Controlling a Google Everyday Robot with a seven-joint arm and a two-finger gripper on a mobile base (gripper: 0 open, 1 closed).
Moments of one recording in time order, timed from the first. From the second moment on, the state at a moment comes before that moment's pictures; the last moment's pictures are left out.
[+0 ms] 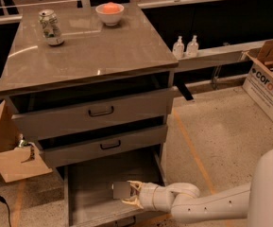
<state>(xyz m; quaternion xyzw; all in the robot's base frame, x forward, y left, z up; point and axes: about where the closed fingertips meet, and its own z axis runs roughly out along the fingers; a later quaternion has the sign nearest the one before) 0.476 0.031 0.382 -0.54 0.67 0.23 0.44</state>
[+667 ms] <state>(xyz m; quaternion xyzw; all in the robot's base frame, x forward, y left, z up) 0.527 0.032 0.465 -0.61 0.55 0.29 0.49</state>
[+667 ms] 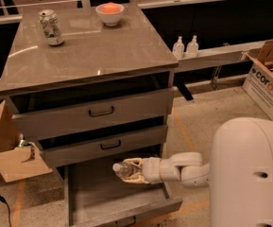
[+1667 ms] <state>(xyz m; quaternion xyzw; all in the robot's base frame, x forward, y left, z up) 0.511 0.032 0.575 -0.64 0.40 0.41 0.52</state>
